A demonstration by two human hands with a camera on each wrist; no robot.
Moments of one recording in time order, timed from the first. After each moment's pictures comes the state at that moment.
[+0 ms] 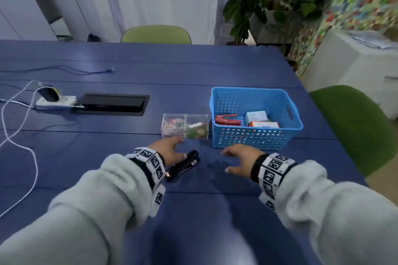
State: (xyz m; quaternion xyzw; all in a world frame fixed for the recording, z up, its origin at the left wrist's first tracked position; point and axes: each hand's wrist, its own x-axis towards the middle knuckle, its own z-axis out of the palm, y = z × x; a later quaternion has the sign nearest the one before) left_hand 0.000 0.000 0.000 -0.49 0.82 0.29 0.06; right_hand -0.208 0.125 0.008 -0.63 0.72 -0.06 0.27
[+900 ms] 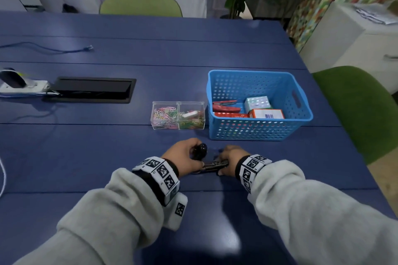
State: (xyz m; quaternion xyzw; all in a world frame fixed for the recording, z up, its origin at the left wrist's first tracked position) left_hand -0.039 0.018 -0.041 -0.41 0.77 0.49 -0.04; right_hand -0.208 0.093 -0.062 -0.57 0.76 0.05 0.32
